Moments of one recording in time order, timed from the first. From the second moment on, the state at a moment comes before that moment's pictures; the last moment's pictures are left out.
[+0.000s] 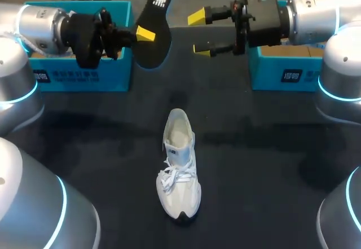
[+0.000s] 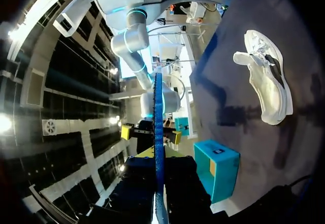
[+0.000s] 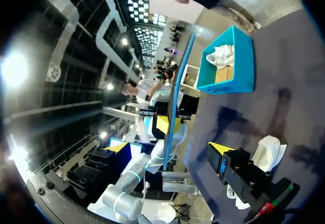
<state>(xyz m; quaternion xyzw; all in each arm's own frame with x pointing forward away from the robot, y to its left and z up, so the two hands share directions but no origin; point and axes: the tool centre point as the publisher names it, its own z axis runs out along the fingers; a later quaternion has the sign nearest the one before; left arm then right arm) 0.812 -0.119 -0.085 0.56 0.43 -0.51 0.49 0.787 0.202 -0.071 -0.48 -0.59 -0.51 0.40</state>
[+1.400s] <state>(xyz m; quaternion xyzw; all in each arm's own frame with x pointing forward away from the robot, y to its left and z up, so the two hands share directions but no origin) 0.815 -0.112 -0.072 0.58 0.40 -0.52 0.48 0.782 0.233 -0.072 -0.49 -0.59 -0.53 0.36</state>
